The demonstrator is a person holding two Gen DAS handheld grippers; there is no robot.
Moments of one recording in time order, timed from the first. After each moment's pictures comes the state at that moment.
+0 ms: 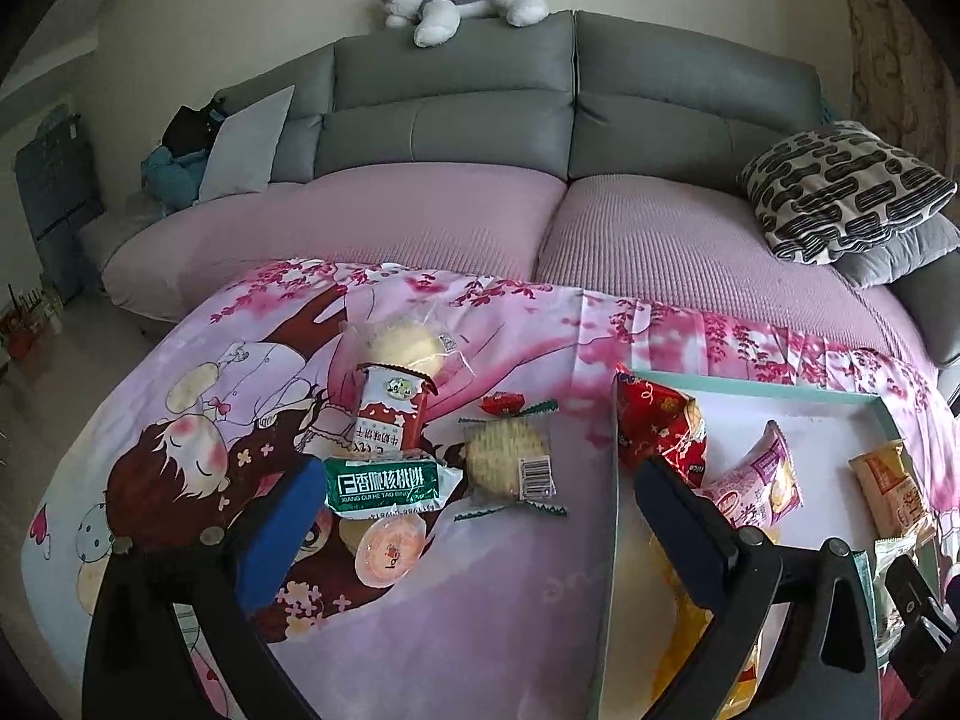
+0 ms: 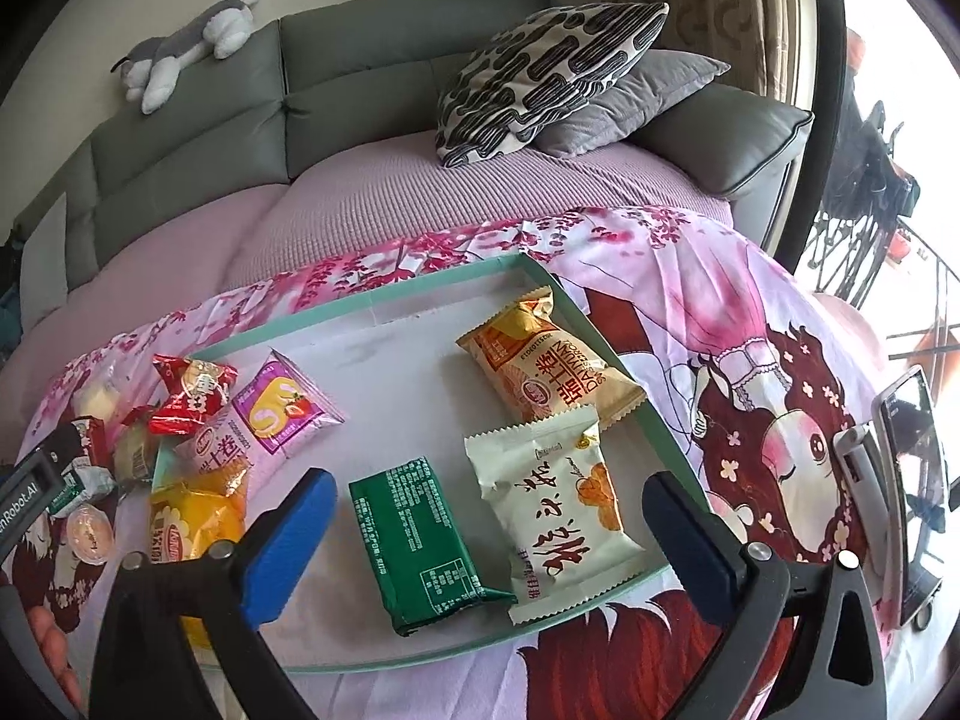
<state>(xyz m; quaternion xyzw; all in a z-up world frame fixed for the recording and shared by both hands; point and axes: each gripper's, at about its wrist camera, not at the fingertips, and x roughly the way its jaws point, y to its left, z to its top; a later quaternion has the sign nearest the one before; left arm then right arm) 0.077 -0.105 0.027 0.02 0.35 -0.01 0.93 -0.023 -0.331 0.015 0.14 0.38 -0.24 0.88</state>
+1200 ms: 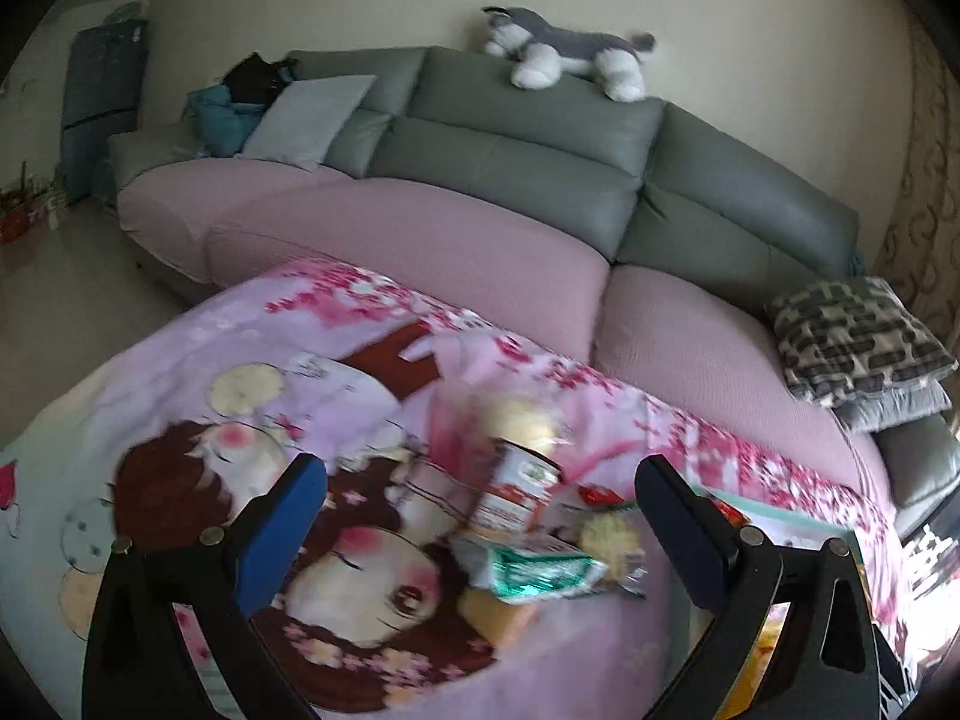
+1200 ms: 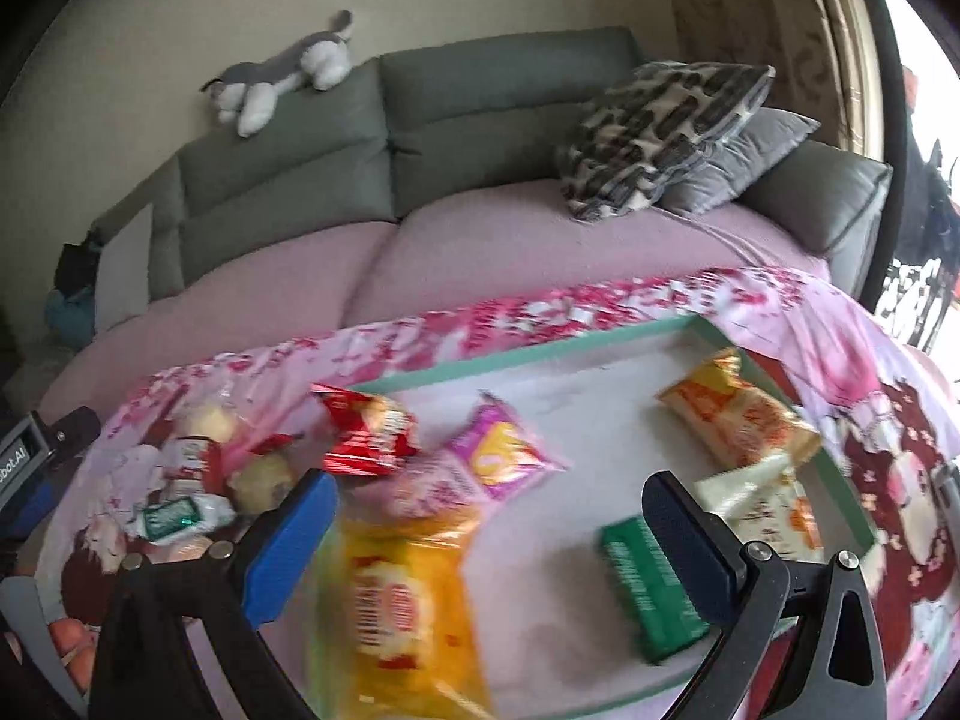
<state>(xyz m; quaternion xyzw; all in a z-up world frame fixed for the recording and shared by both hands) 0.090 0.021 0.045 -0.12 0.31 0.01 0.94 0.019 -0.239 0.027 0.14 0.31 -0.15 0.93</state>
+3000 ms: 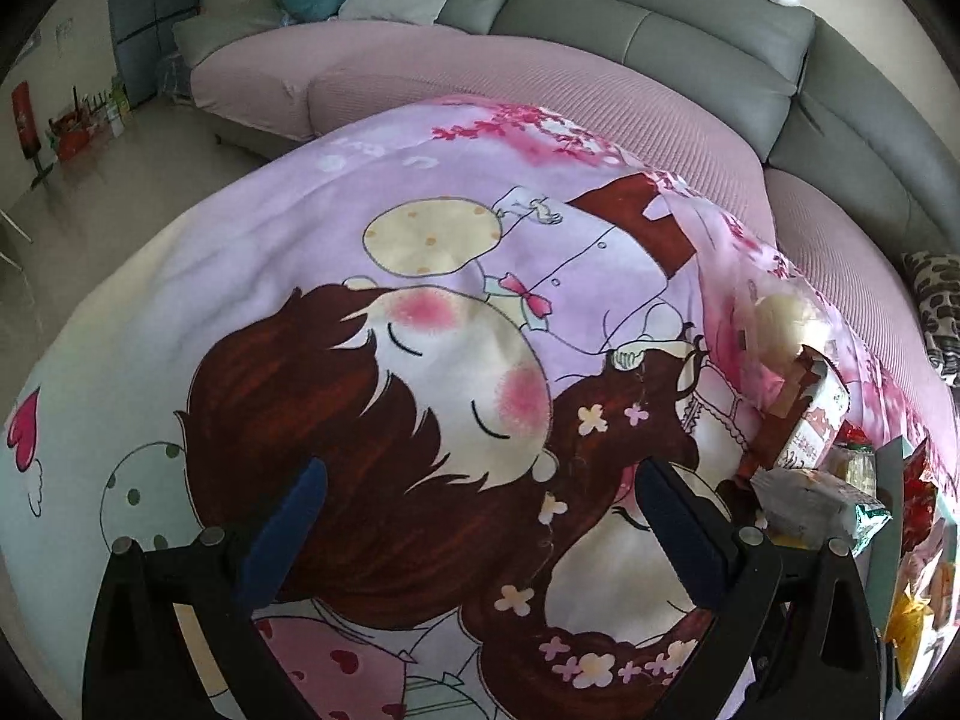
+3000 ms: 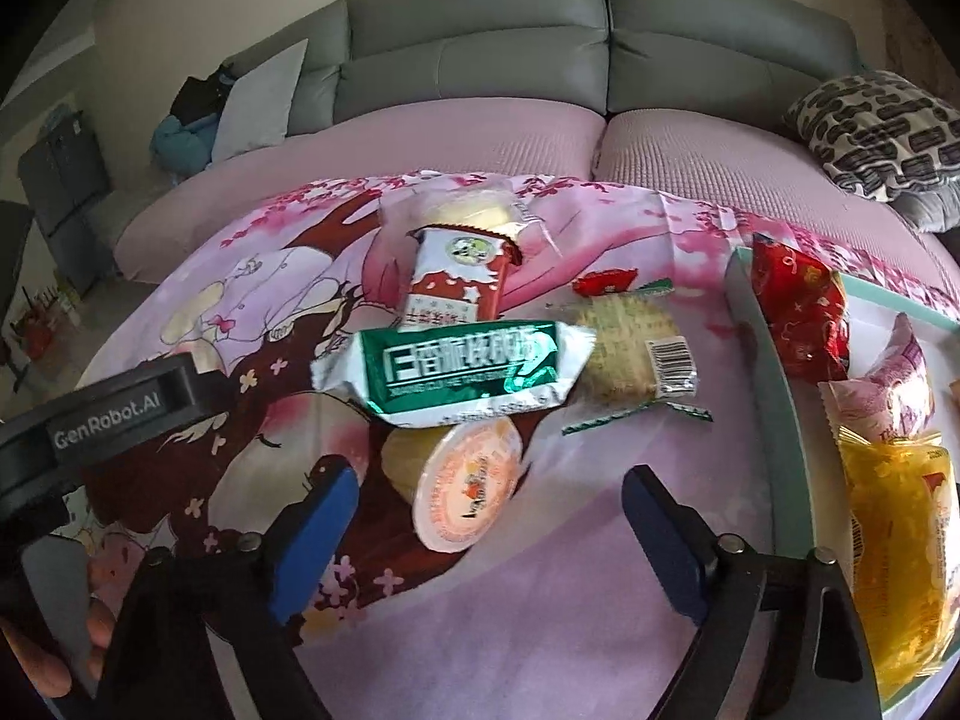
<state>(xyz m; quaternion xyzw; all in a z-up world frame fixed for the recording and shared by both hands) 0.128 0.118 -0.052 -0.13 0.47 0.10 0.86 0.096 -0.064 -0.048 0.04 0.42 0.01 0.91</state>
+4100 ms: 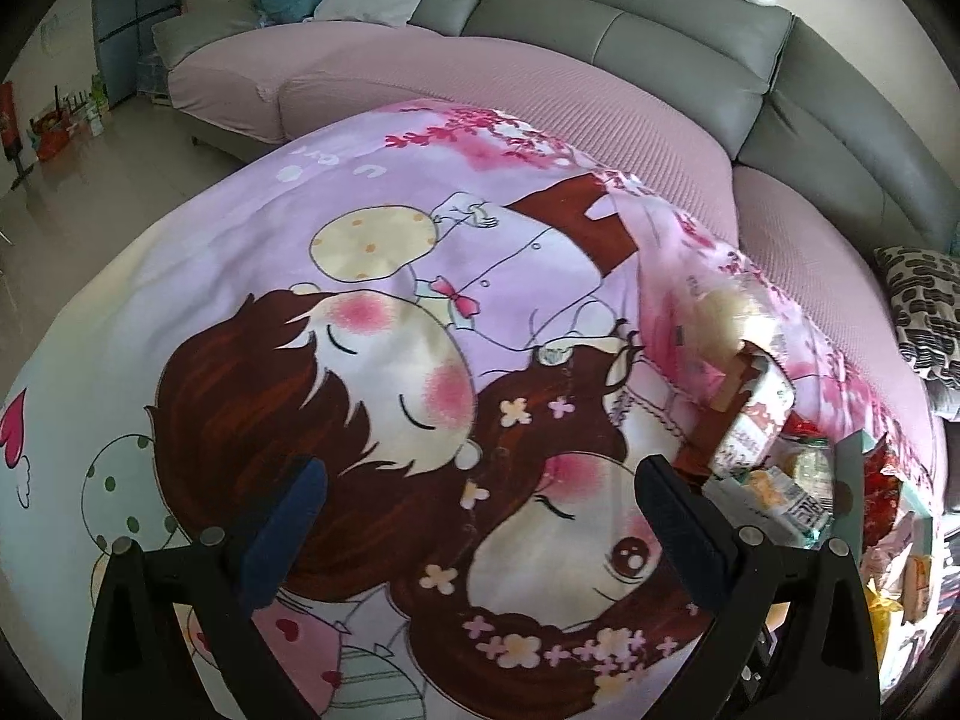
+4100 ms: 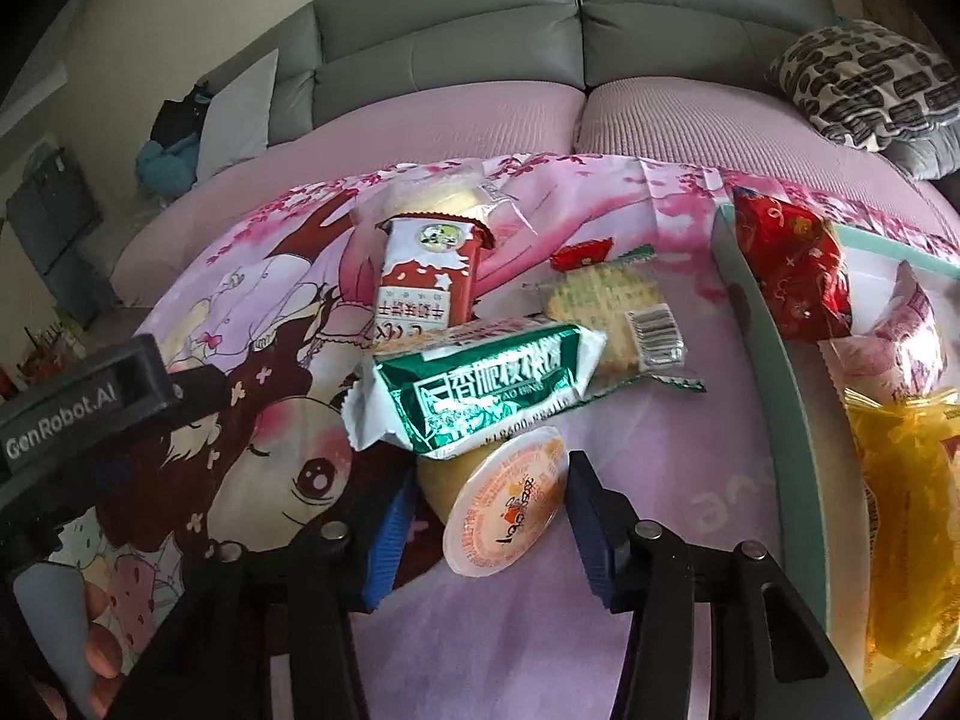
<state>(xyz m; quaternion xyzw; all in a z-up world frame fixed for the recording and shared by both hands) 0.126 0.095 -0.037 -0.14 0.47 0.07 0.87 0.096 -0.085 -0.053 0.10 0.44 0.00 0.89</state>
